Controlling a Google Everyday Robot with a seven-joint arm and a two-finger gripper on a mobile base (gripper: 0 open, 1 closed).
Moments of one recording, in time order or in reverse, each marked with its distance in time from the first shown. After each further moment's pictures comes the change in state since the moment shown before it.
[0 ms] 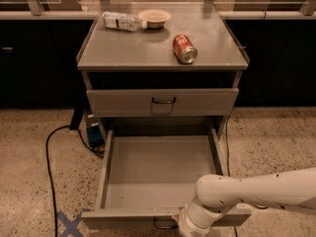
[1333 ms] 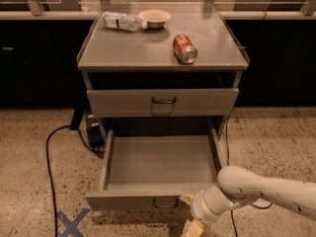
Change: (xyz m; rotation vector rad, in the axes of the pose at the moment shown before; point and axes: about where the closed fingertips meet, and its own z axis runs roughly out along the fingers) arm 0.009 -0.058 -0.024 0.059 -0.242 0.054
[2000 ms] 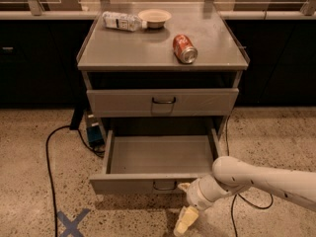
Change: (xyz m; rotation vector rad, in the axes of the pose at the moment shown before) arm -0.010 -0.052 0.002 0.059 -0.003 0.000
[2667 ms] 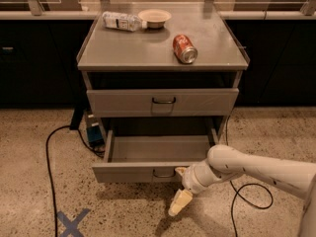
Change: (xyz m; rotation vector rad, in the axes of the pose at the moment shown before) arm -0.028 -0.059 -0.001 0.084 -0.035 -0.029
